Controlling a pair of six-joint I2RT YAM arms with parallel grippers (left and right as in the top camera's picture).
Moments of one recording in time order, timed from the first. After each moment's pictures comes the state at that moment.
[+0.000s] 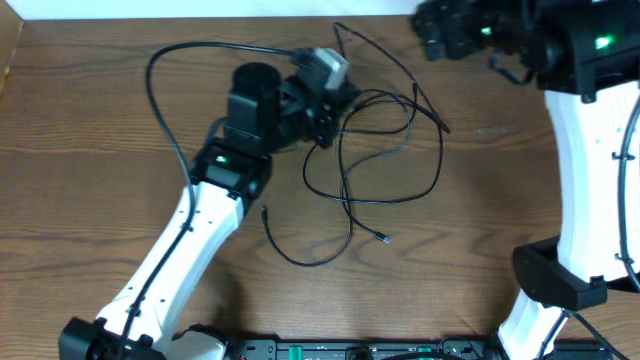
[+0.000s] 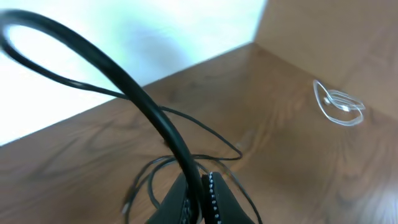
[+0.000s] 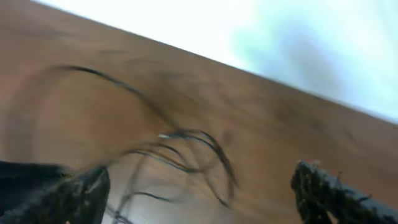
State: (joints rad) left arm -0.34 1.41 1.14 -0.05 0.51 -0.04; right arm 0.26 1.94 2.61 -1.42 -0.05 -0.03
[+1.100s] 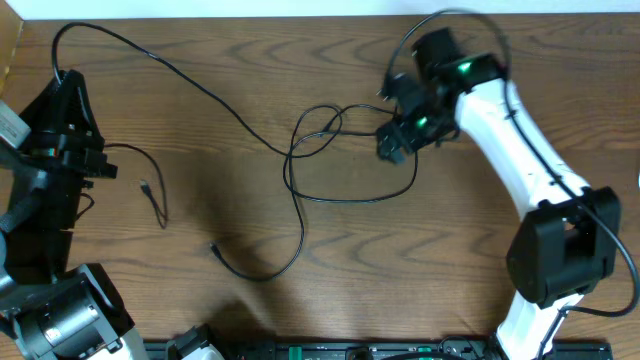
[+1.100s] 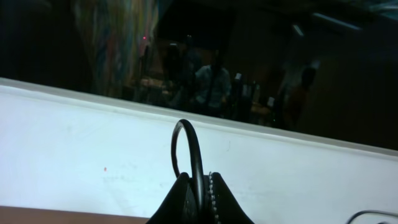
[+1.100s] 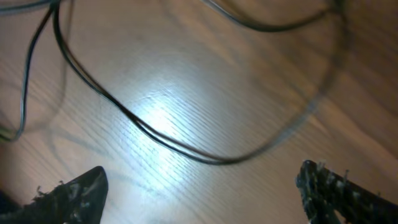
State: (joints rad) left arm 0.58 0.83 1.13 -0.05 0.70 -0.41; right arm 0.36 1.94 1.65 -1.09 -0.28 -0.26
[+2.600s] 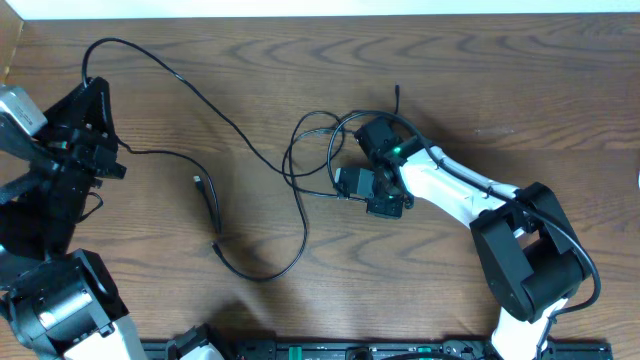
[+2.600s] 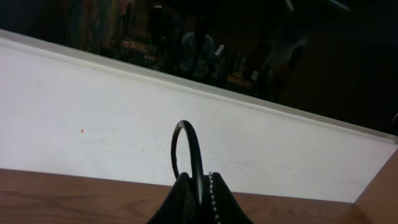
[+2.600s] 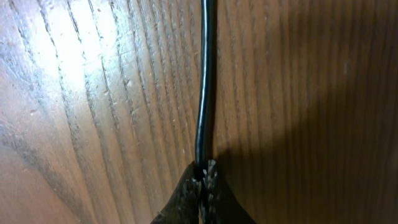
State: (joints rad) left arm 0.58 0.88 1.13 -0.16 0.81 -0.40; right arm 0.57 1.94 1.21 -0.72 -0.11 -0.81
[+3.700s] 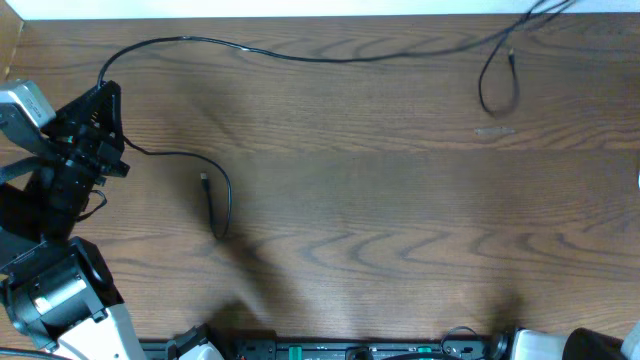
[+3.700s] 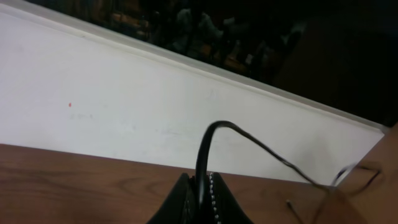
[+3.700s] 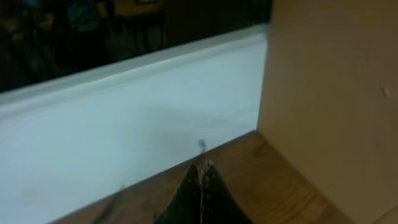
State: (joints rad) left arm 0.58 0.92 1.13 -0.22 0.86 -0.38; right arm -0.29 1.49 1.95 -0.67 0.17 0.17
